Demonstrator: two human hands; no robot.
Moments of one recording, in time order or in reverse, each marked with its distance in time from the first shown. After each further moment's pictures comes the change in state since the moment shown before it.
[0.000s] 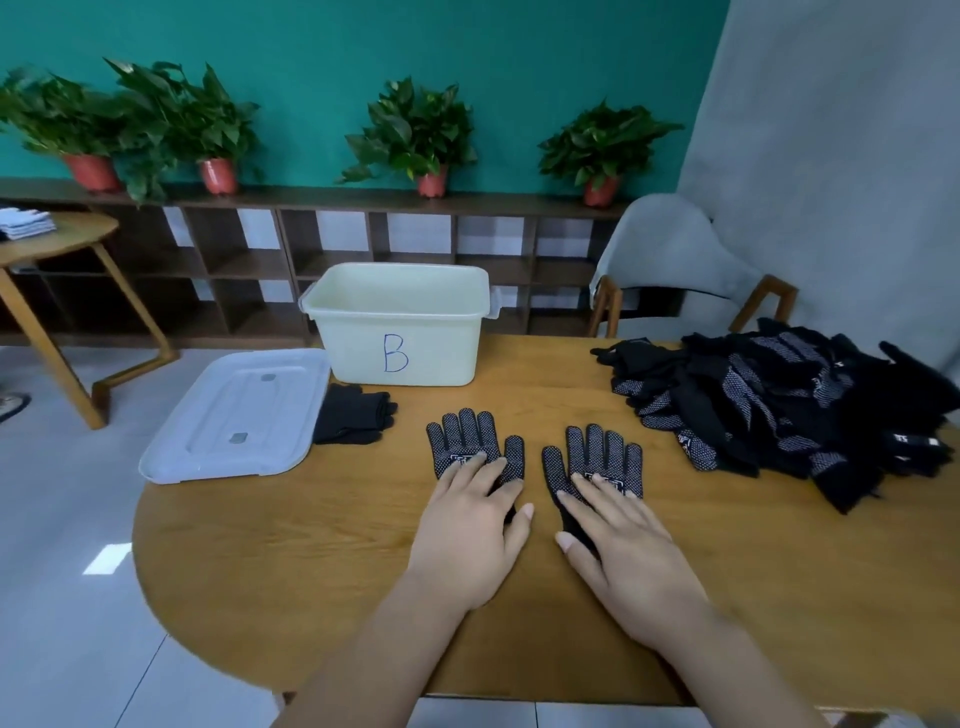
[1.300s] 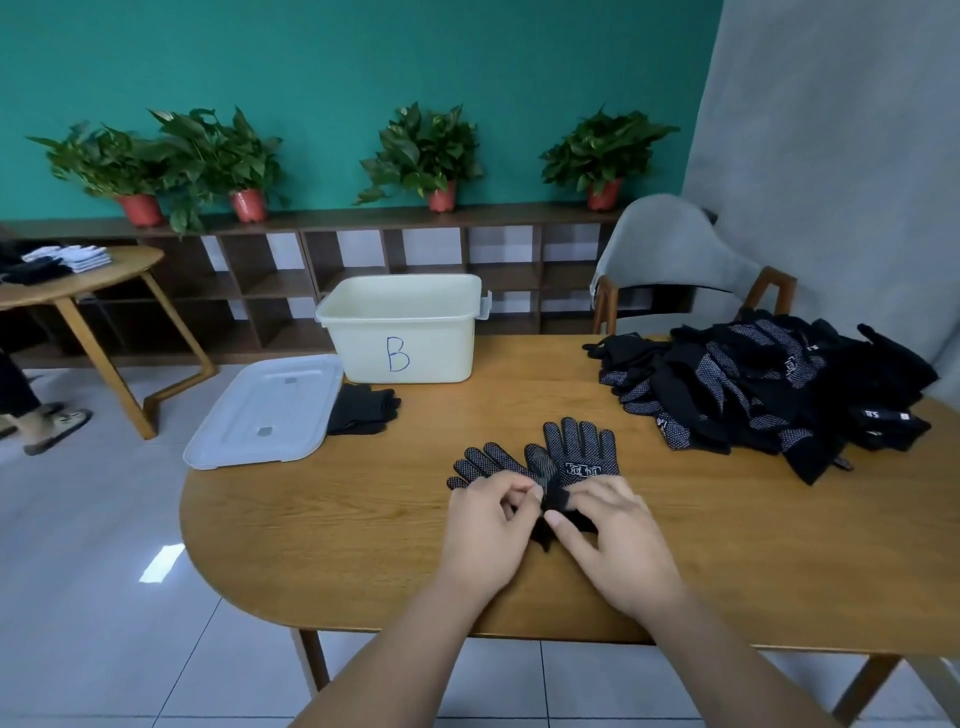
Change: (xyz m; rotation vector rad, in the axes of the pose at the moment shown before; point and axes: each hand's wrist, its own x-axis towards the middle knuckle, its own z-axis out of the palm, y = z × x) left_hand -0.024 0.066 -0.008 -0.667 0.165 -0.274; right_hand -0.032 0.003 -0.006 0.331 0.308 -0.044
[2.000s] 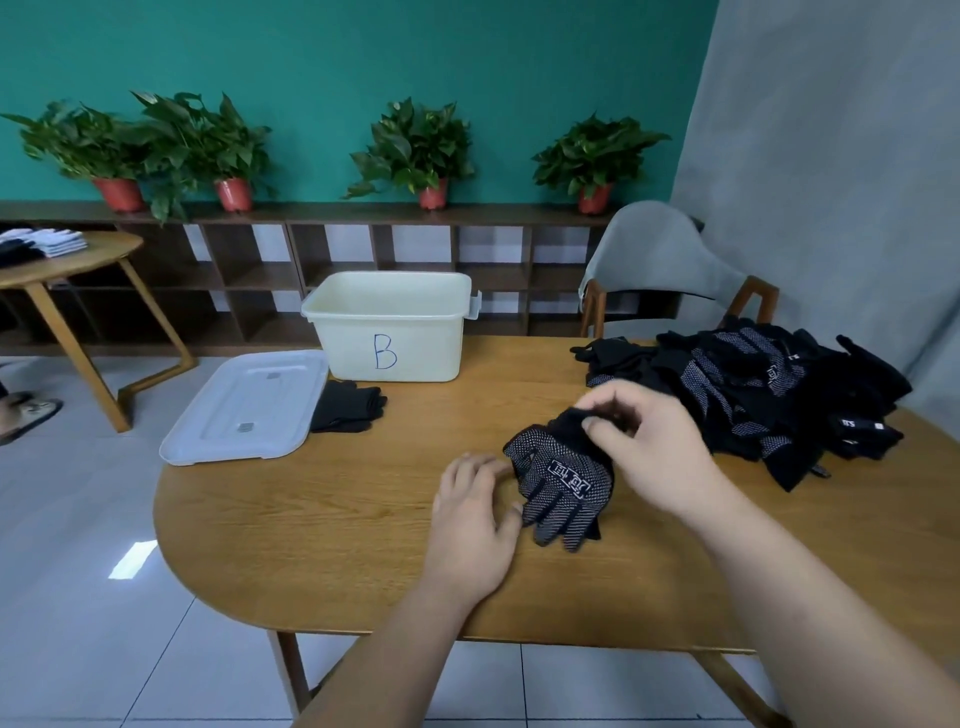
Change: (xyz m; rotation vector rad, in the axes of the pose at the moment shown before) left_hand 0.003 -0.017 0.008 0.300 -0.008 0.080; right_hand 0.070 -0.031 -0.110 0.453 0.022 0.098
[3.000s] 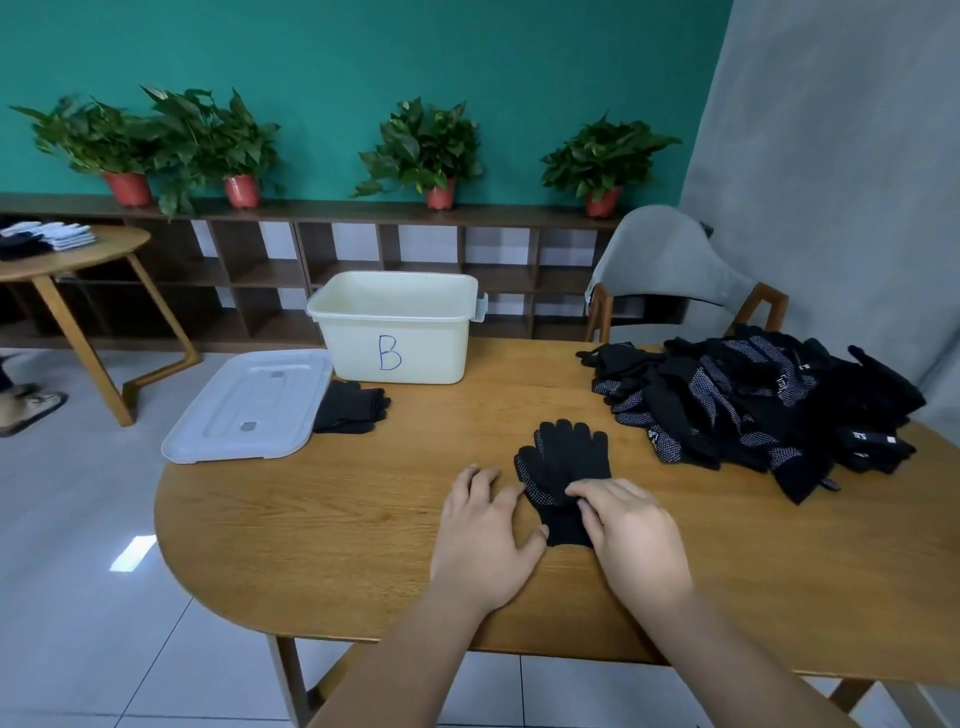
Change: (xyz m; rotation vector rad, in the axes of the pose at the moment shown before) left_hand -0.001 0.012 0.001 0.287 -0.197 -0.054; right_hand -0.051 0.097 0.064 -0.615 0.153 -0.215
